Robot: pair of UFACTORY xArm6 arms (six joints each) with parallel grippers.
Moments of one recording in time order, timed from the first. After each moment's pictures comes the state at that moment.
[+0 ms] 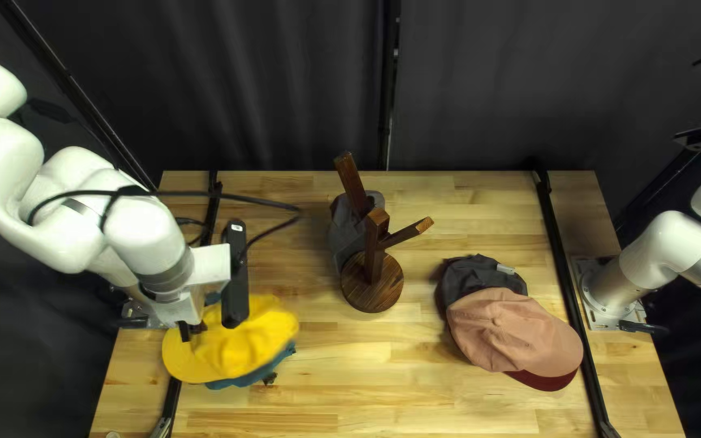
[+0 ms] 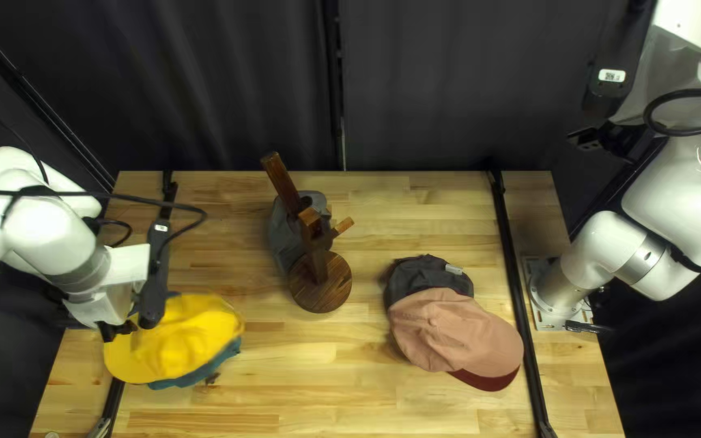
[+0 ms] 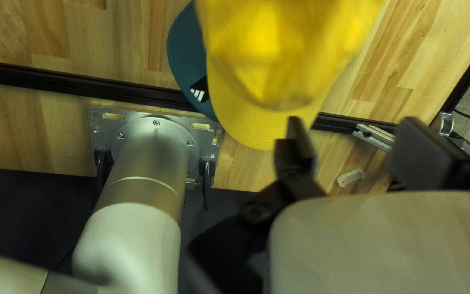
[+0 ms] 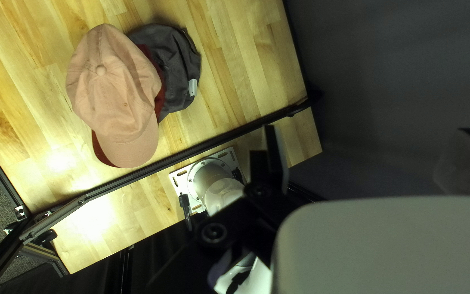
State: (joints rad) left arm -0.50 -0.97 -0.48 -0.08 1.44 -0.70; right arm 0.83 -0.46 -1.90 -0.72 2.39 0.58
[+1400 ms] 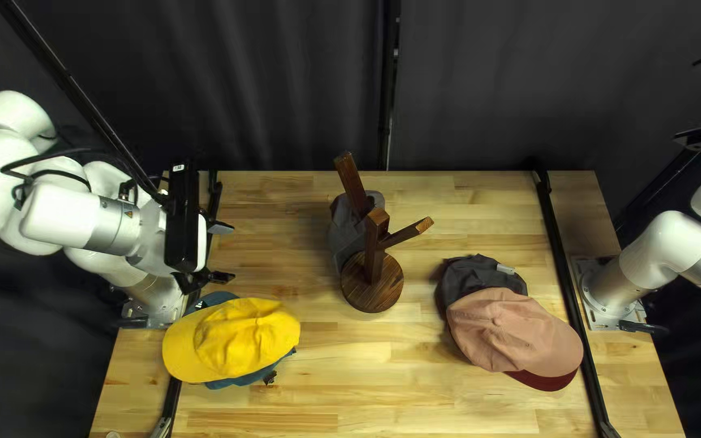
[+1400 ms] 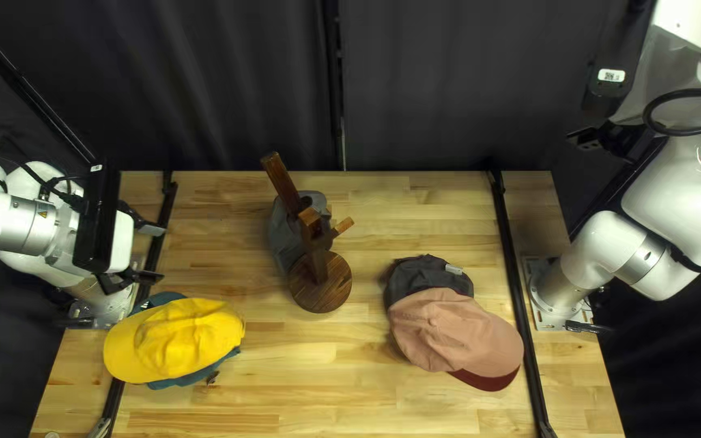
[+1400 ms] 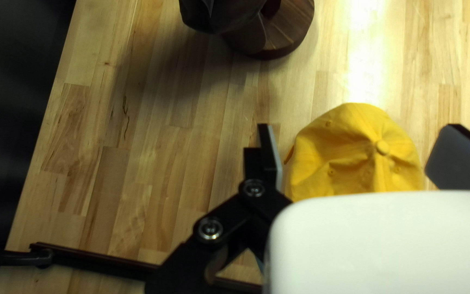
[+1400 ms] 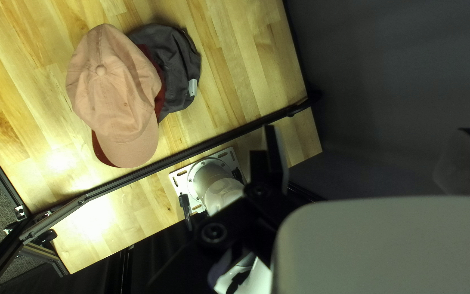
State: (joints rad) left arm -0.63 -1.63 -0.12 0.56 1.23 -0.85; right arm 0.83 -0.46 -1.90 -0.72 2.39 0.58
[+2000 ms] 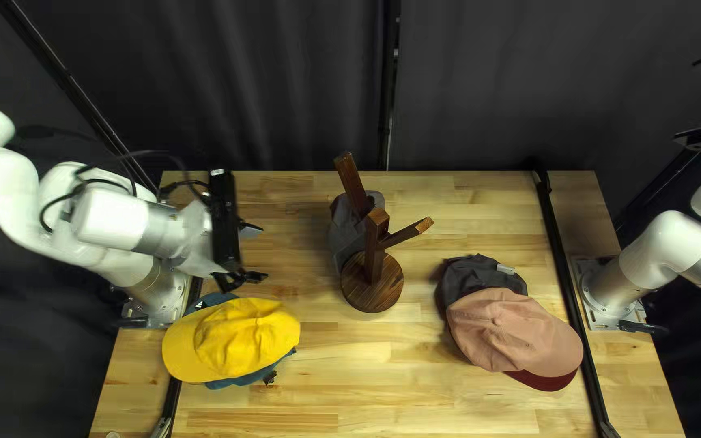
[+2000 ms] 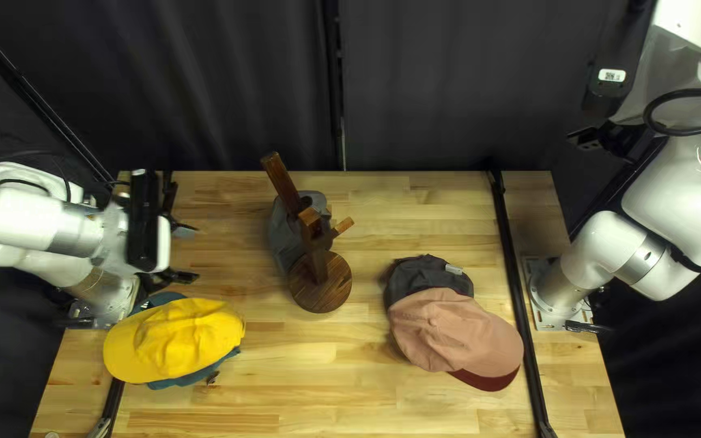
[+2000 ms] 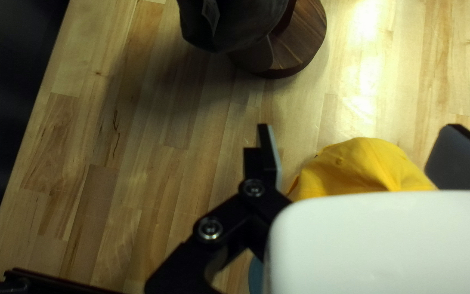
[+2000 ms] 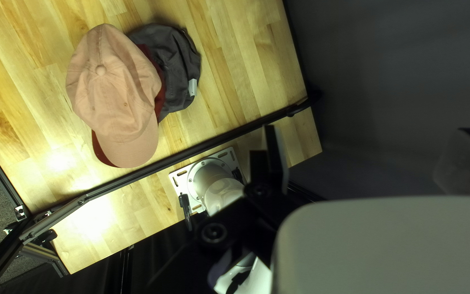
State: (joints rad) left arm -0.24 -1.26 -0.12 0.38 0.78 -0.62; right arm 0.83 -0.46 -1.90 -0.72 2.39 0.58
